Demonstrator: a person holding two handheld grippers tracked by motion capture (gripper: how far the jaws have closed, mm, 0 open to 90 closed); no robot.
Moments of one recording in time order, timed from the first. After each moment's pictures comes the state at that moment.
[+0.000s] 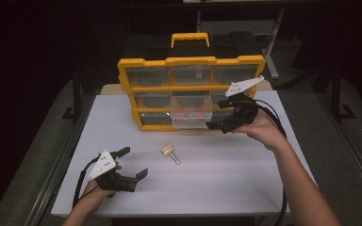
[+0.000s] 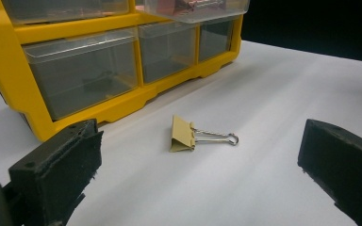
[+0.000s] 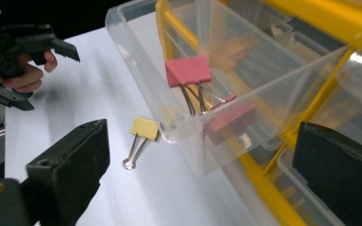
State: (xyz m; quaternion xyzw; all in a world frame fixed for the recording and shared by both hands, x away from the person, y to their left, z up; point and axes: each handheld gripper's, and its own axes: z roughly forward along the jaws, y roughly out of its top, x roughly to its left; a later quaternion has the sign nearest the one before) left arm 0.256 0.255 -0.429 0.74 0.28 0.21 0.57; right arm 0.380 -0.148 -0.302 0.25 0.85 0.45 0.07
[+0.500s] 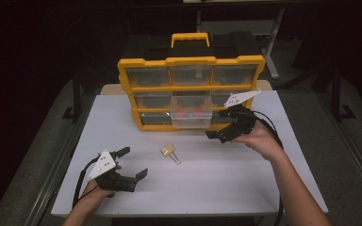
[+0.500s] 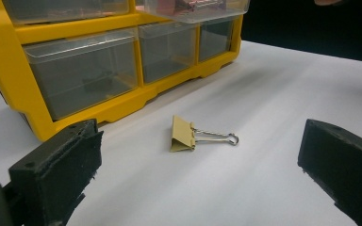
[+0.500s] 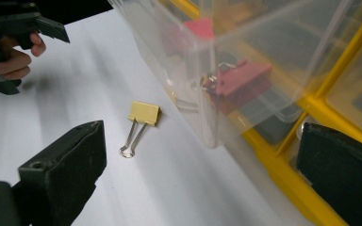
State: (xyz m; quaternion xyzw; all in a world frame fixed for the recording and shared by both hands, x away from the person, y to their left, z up) left arm 0.256 0.255 -0.429 0.74 0.28 0.21 0.57; right arm 0.371 -0.147 -0.335 0.27 0.85 0.45 0.07
